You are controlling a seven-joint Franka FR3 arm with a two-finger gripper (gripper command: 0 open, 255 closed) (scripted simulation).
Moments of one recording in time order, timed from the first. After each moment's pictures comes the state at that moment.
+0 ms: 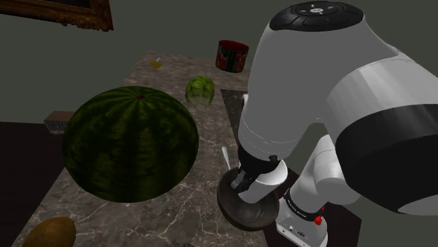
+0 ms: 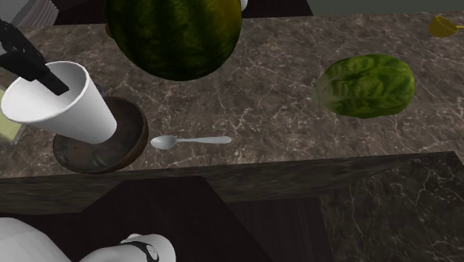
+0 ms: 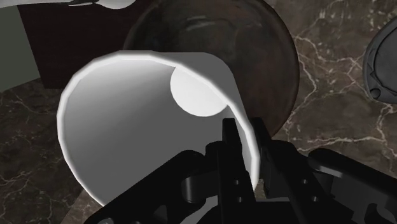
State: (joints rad) arm 0.26 -0.85 0.70 -2.40 0.31 1.55 0.73
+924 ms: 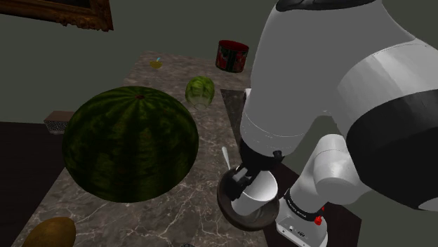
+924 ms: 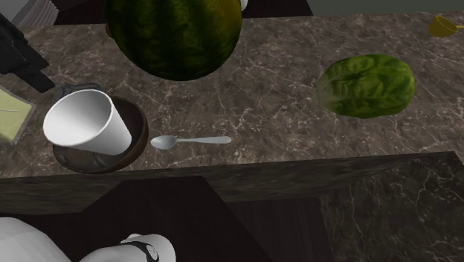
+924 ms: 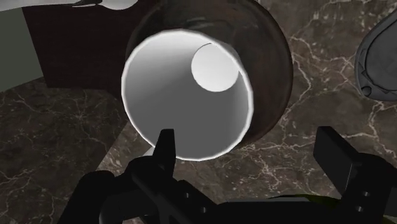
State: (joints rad) arm 0.26 -0.84 0.69 -2.36 0.31 1.52 0.74
